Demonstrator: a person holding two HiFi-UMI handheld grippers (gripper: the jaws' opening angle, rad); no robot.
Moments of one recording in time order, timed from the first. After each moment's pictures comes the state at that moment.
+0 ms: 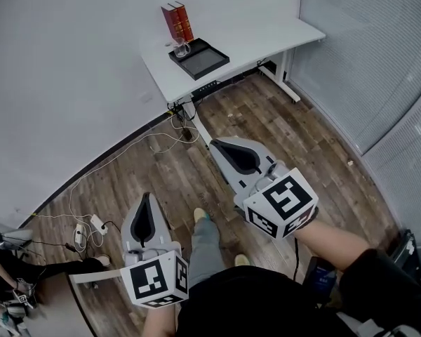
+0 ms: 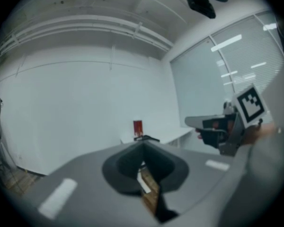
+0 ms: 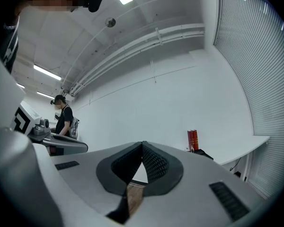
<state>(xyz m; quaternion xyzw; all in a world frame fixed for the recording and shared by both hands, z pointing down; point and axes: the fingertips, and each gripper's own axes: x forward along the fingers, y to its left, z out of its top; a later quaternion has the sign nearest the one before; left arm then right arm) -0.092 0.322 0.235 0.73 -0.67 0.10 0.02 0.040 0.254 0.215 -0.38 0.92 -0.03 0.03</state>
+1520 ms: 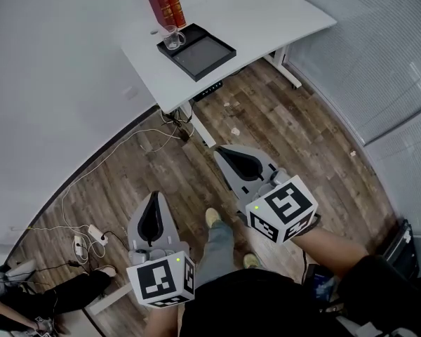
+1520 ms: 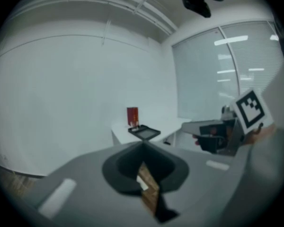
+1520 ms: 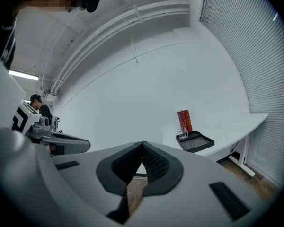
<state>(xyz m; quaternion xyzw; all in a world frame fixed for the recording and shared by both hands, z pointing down) -0.127 0.128 0.290 0.77 -0.62 0.15 0.07 -0.003 0.076 0.294 -0.42 0.90 -0.12 -0.01</state>
